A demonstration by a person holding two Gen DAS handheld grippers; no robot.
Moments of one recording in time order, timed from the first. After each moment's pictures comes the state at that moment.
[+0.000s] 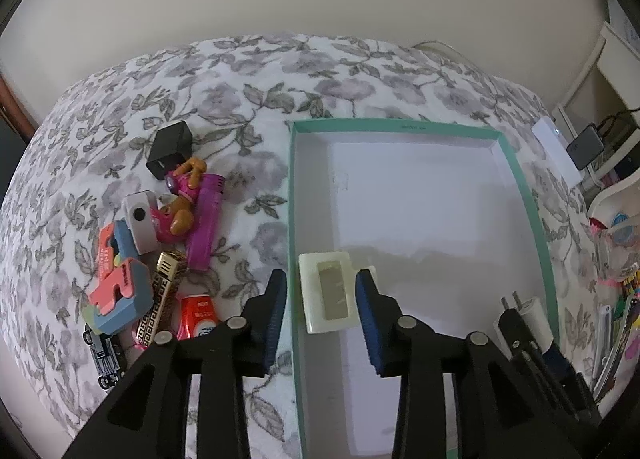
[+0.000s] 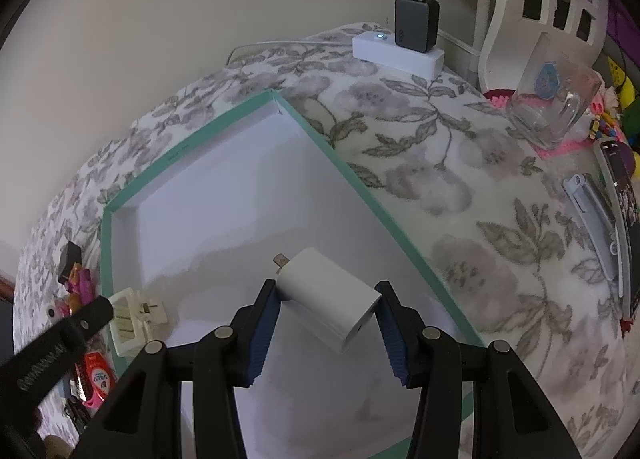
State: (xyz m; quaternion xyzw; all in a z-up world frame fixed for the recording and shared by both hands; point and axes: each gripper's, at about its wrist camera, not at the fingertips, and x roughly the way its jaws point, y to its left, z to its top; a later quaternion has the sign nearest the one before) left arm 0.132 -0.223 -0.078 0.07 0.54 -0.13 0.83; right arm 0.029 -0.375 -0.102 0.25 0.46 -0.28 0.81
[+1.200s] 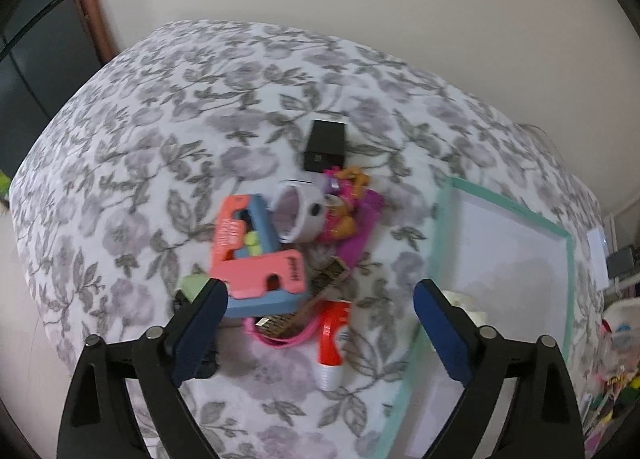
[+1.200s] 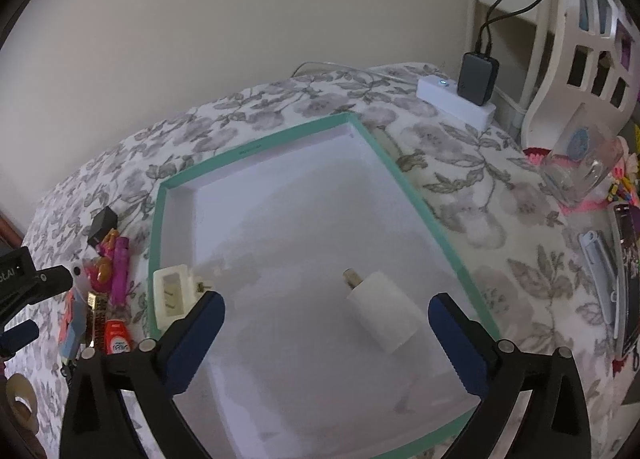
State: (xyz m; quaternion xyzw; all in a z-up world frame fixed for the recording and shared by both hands) left arm 0.151 -0.113 -0.055 -0.04 0.54 0.02 0.84; right arm 0.041 -0.329 -0.078 0.18 0.44 -0.22 0.85
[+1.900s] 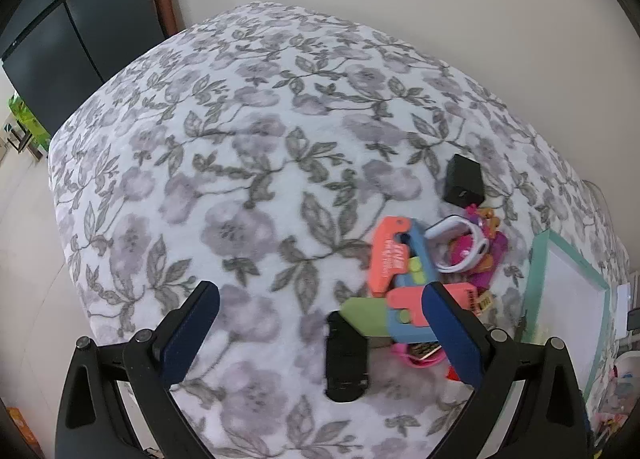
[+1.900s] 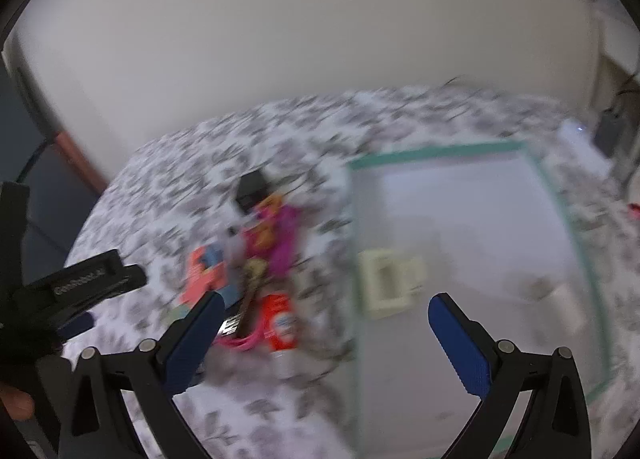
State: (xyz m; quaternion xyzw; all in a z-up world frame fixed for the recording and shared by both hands) left arm 0.150 0.008 -0.053 -0.09 0.54 0.10 0.83; right arm 0.080 -0.209 -0.056 0.16 0.45 -0.02 0.88
